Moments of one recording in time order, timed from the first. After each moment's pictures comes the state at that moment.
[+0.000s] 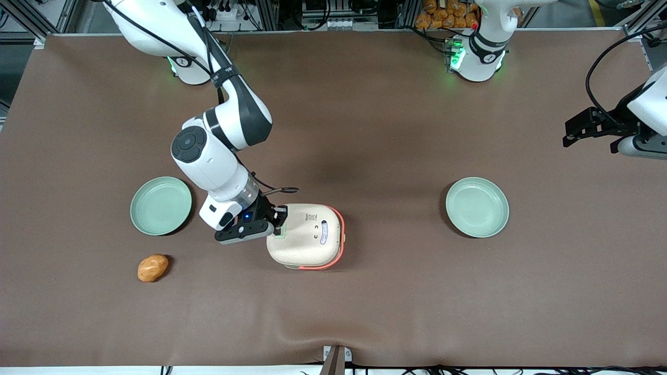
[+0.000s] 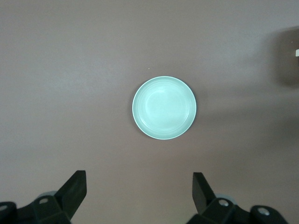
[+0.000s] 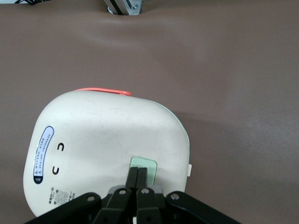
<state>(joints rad) 0.52 0.52 -0.04 -1.59 0.23 2.44 0.21</state>
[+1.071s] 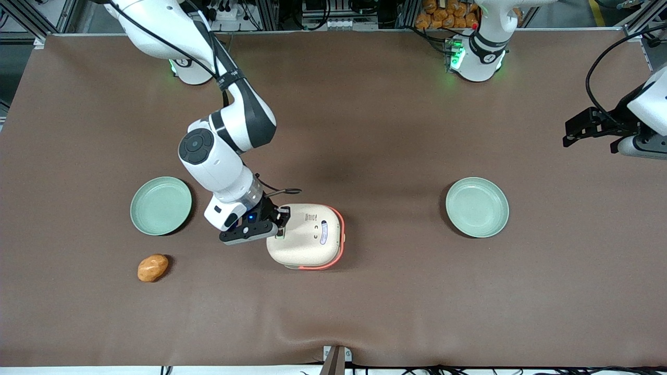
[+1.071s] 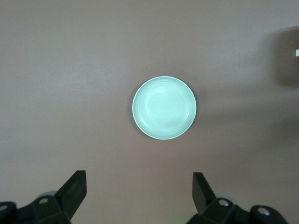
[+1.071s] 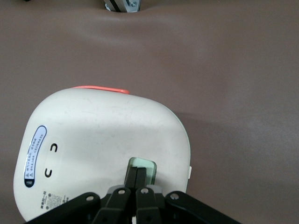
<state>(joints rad) 0.54 0.54 -0.07 -1.59 0.23 2.45 0.21</state>
